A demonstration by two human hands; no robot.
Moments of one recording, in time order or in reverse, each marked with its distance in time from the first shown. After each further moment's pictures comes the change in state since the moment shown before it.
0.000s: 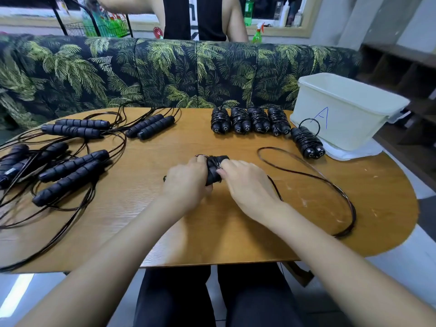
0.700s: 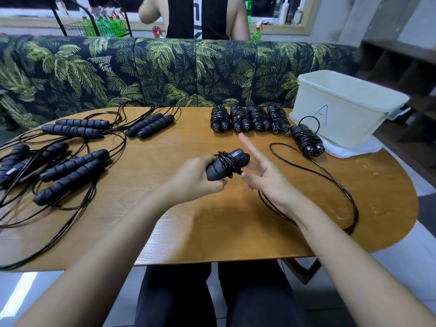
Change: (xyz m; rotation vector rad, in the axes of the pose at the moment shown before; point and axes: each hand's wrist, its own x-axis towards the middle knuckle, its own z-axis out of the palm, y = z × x) left_hand -0.005 -0.005 -0.019 -0.877 -0.183 0.136; right_hand -0.020 0.040 -0.014 1.231 -0.225 0.394
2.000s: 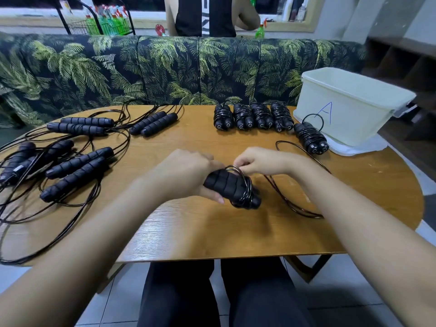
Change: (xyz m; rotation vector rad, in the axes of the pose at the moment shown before) left_hand -0.008 0.010 -0.033 1.017 -0.101 0.361; right_hand 0.063 -0.022 -0.021 -0.941 -0.509 0.181
